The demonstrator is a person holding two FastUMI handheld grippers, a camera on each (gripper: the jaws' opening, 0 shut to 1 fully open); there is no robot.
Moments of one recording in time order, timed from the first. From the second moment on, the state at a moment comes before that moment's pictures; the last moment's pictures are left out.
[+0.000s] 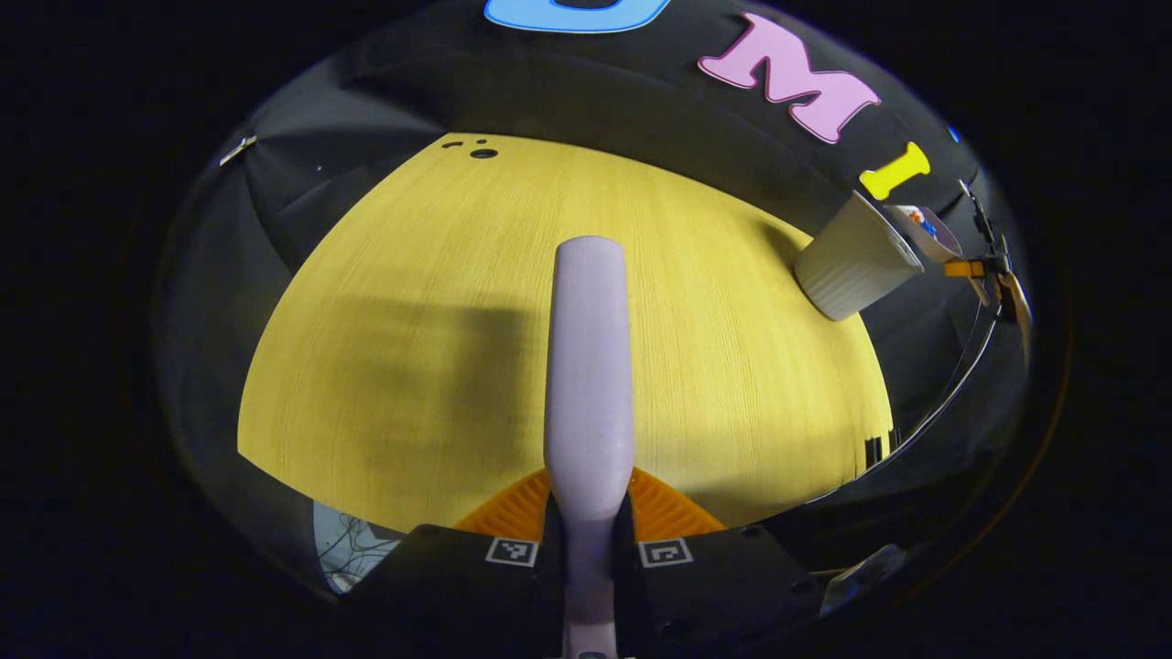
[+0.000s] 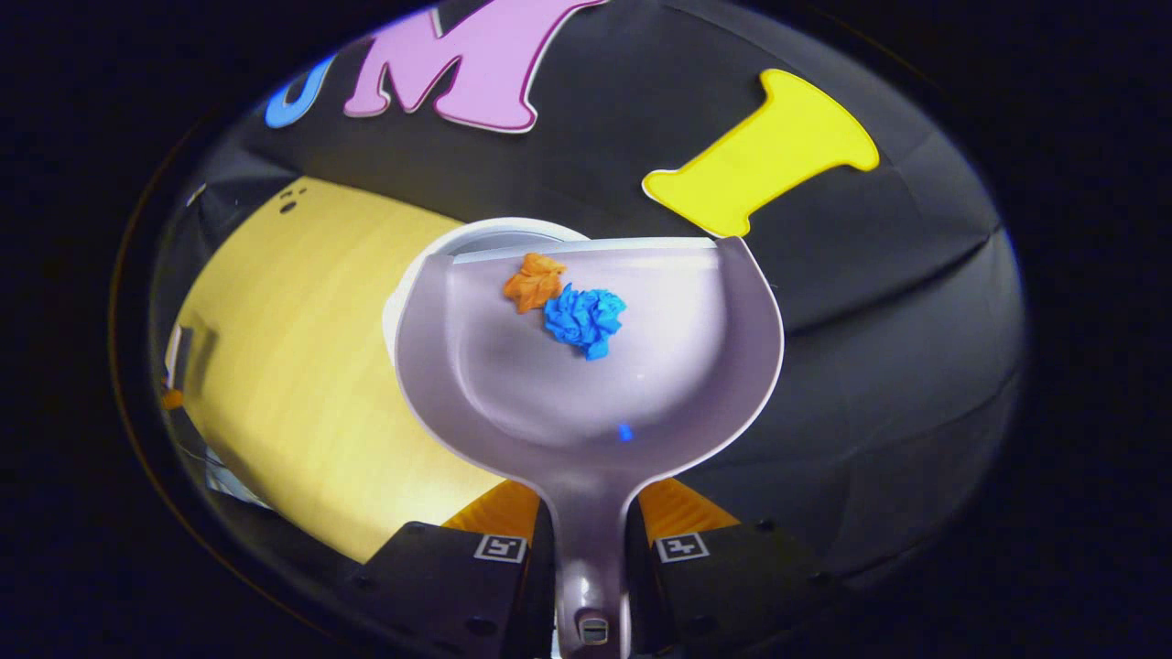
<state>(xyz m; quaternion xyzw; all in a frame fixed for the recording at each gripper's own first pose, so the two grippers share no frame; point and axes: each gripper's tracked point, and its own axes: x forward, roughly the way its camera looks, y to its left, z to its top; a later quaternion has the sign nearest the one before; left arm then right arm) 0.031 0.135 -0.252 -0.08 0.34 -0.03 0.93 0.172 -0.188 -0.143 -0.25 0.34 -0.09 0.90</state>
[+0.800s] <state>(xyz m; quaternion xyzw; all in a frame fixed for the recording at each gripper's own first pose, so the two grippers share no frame) 0.034 0.134 -0.259 -0.10 0.36 -0.02 0.93 0.210 -0.240 -0.110 -0.54 0.35 -0.10 0.76</state>
